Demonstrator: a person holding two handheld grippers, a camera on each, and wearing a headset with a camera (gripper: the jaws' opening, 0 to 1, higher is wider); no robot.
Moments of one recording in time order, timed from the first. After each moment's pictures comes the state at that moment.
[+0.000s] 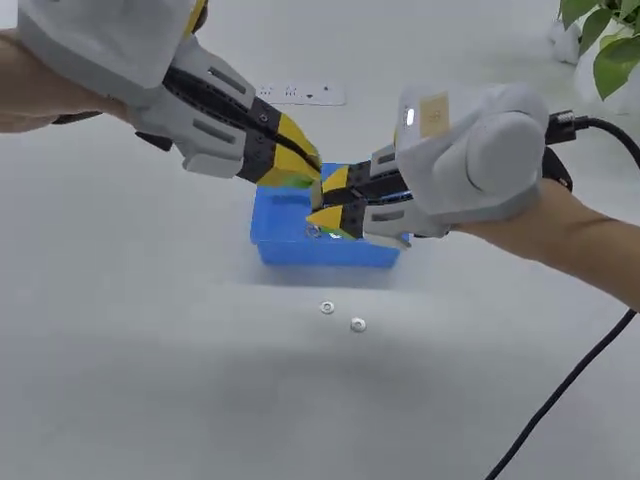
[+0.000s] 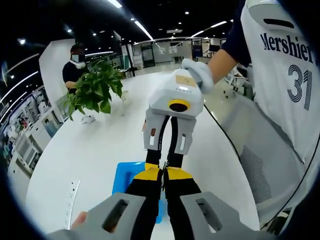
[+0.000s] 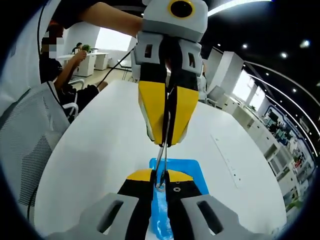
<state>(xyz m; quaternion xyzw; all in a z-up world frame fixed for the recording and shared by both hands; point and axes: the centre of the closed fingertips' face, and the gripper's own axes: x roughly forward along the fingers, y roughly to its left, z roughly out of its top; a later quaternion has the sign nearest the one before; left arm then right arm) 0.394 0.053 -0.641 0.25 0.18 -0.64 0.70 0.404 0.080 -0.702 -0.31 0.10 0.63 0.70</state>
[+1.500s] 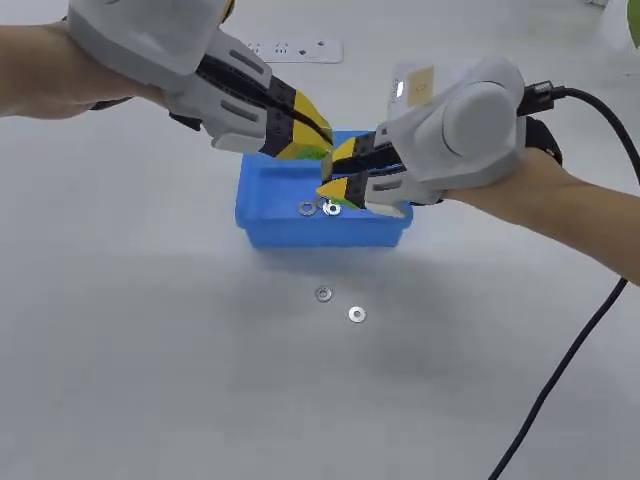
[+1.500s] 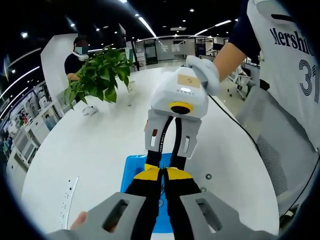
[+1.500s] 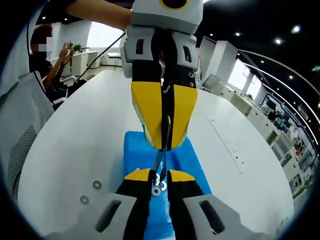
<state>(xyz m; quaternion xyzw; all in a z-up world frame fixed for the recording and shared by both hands) 0.436 0.040 -0.685 0.25 0.19 -0.63 0.71 0.452 0.071 -0.754 -0.30 0.13 0.62 0.71</state>
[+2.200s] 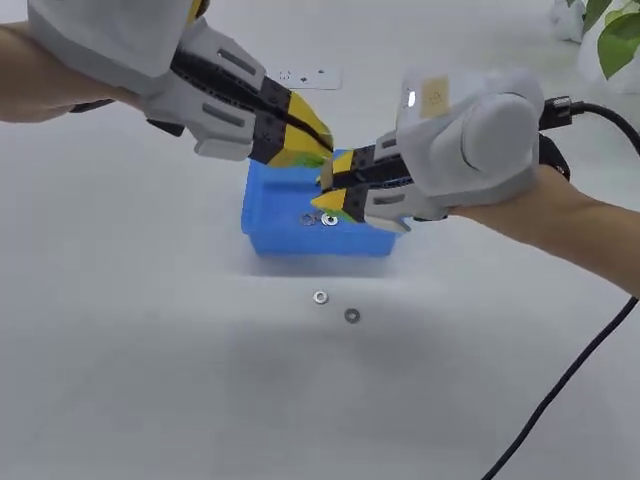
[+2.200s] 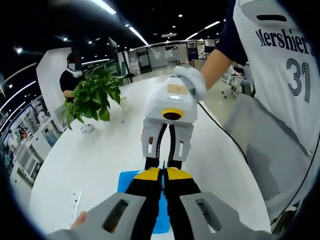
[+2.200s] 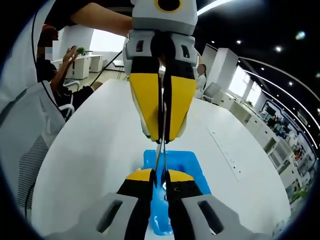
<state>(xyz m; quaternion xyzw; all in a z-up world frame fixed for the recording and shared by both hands) 0.386 0.034 -0.639 0.26 0.14 -0.65 0.70 0.405 0.068 -0.710 -0.30 0.11 0.63 0.71</state>
